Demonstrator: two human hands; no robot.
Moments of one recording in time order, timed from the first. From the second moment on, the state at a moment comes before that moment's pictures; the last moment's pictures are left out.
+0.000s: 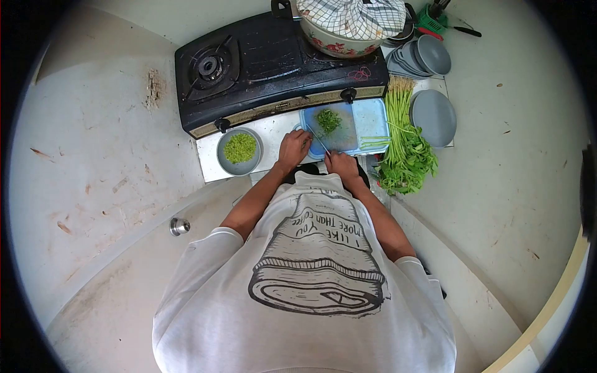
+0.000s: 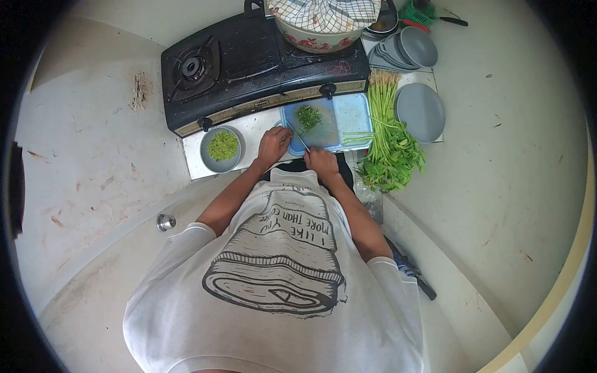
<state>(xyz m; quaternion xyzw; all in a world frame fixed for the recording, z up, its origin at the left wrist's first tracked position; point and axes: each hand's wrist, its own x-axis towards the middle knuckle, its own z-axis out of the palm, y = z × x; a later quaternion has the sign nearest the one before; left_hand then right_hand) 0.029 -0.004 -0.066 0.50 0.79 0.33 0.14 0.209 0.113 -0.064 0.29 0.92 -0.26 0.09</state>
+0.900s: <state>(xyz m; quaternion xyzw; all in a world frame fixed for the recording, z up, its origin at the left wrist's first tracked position) 0.022 -0.012 -0.073 0.53 0.77 0.33 0.13 0.203 0.113 -0.046 0.29 0.91 -0.26 0.13</state>
